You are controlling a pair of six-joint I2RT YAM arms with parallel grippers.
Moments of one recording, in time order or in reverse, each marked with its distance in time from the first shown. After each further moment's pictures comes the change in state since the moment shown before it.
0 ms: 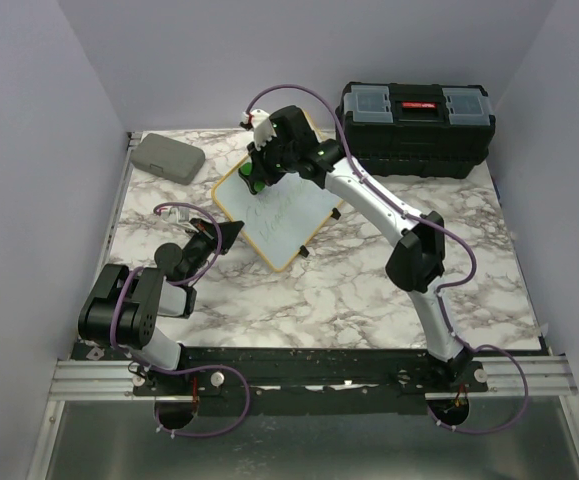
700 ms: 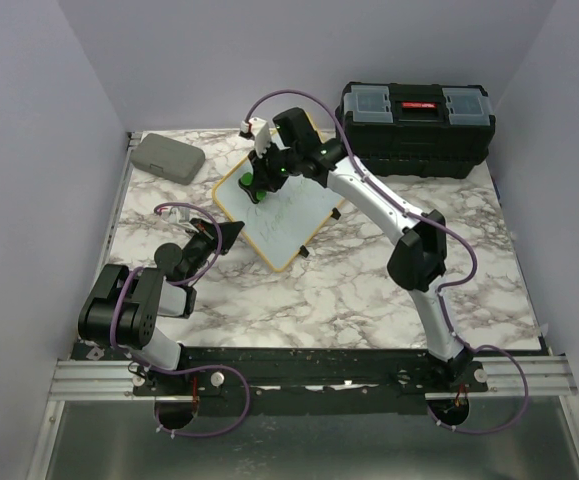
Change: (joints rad) left arm 0.000 0.000 0.000 0.002 0.008 0.006; right arm -0.007 -0.007 -0.019 -0.049 -0.163 -0.104
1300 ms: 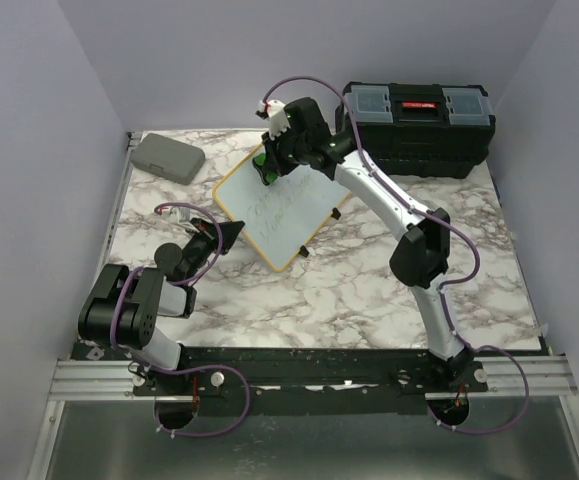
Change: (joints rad) left arm -0.001 0.000 0.000 0.004 0.005 0.005; right arm -0.043 0.002 0.026 0.031 0.183 0.132
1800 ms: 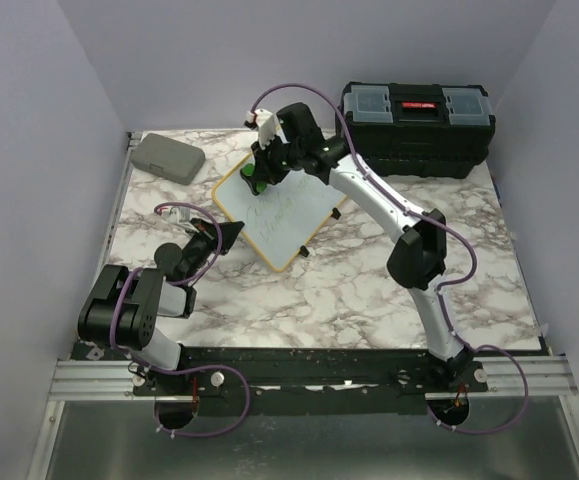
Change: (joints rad) left arm 0.001 -0.006 0.000 -0.011 -0.002 0.003; right arm 0.017 0.016 0.005 0.008 -0.138 -0.054
